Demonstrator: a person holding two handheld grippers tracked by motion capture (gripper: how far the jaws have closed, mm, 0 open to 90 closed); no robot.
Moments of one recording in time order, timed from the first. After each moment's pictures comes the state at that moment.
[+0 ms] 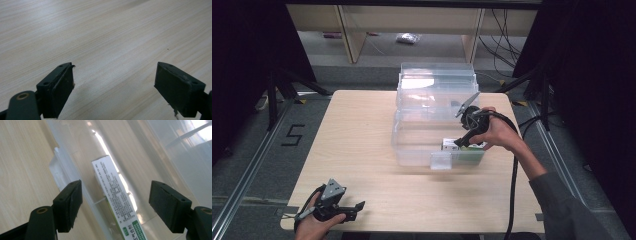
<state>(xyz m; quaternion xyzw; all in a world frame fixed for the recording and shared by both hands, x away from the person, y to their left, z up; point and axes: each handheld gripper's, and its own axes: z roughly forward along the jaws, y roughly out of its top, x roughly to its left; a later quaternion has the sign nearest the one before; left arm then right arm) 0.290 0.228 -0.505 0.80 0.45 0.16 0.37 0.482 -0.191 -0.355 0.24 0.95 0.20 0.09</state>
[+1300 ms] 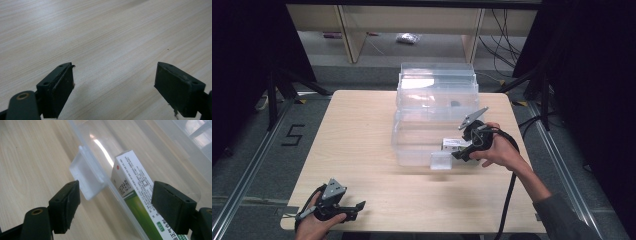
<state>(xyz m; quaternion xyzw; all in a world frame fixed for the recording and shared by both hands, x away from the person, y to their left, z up) 0.292 0.228 -0.505 0.80 0.44 0.16 0.37 0.442 -0.198 -0.373 0.26 0.92 0.26 0.09</state>
